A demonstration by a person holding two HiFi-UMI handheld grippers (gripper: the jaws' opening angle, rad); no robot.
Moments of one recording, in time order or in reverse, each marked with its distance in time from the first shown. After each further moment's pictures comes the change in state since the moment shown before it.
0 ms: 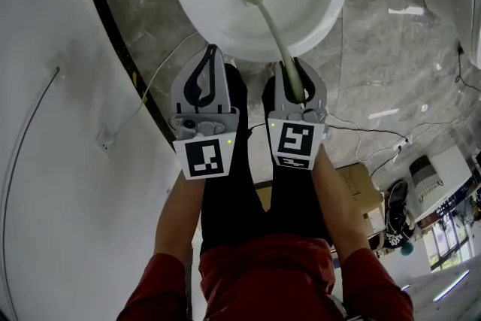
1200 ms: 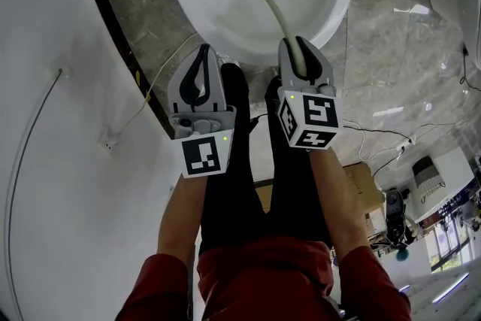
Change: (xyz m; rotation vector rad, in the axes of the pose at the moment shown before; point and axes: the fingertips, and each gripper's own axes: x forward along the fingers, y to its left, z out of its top) left arm 0.009 0.016 -0.011 -0.023 0.045 0.051; right arm 0.042 -0.023 0.016 0.354 -0.017 0.074
